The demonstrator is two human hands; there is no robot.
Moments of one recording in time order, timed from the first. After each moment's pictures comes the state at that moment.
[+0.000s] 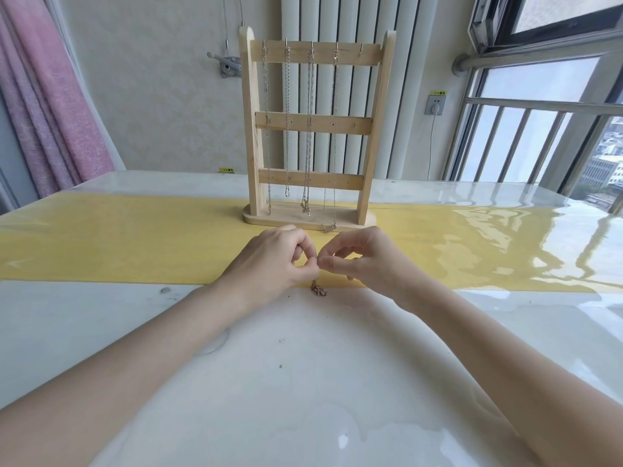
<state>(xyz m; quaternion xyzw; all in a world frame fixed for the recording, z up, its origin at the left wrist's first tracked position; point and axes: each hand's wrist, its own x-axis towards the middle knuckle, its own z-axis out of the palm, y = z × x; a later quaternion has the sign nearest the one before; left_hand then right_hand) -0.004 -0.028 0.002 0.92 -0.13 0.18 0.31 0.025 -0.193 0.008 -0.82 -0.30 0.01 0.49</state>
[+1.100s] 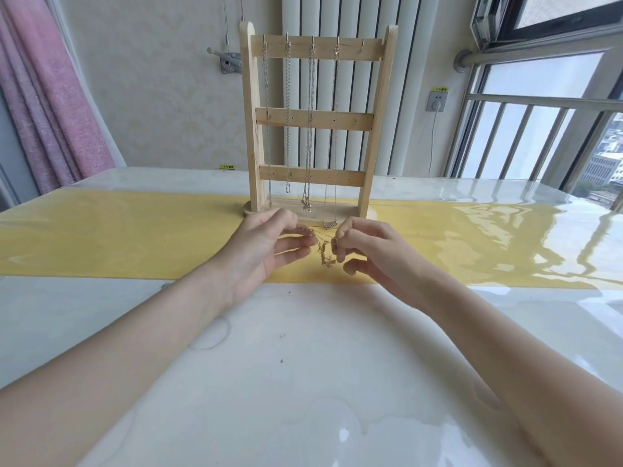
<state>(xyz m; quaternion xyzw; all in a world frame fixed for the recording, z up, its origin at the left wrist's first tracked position) -0.004 -0.029 0.018 0.62 -0.03 0.03 0.78 0.031 -0.200 0.008 -0.71 -0.24 0.12 0.66</state>
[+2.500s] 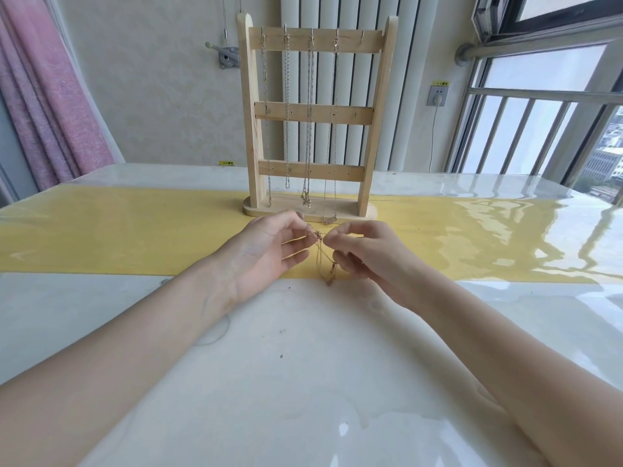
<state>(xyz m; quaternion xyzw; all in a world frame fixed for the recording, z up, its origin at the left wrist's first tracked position) -0.001 -0.033 0.016 0.55 0.00 -0.06 0.83 0.023 -0.190 0.006 -0.75 -0.16 0.10 0.64</state>
